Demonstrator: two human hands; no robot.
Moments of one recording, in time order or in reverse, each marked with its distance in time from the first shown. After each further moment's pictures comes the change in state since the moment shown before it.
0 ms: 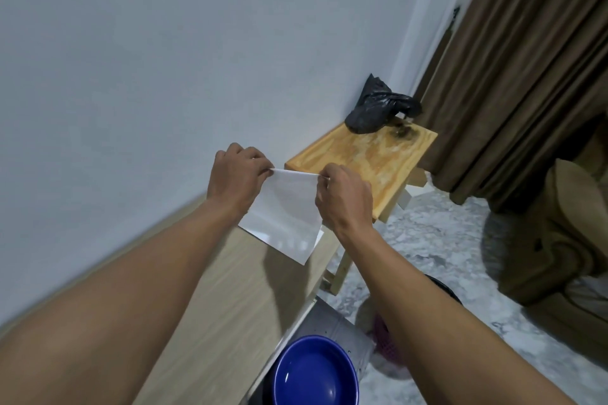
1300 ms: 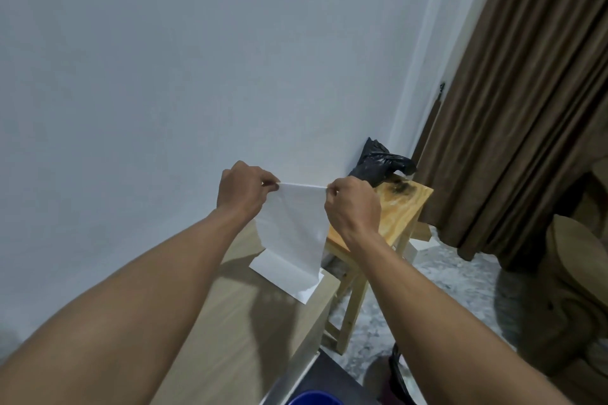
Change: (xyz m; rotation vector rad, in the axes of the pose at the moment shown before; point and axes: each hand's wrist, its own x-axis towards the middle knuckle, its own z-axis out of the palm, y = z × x) left_hand 0.029 0.029 -0.106 -0.275 -0.031 -0.267; right_hand 0.012 -0.041 -0.102 0.036 0.151 0.013
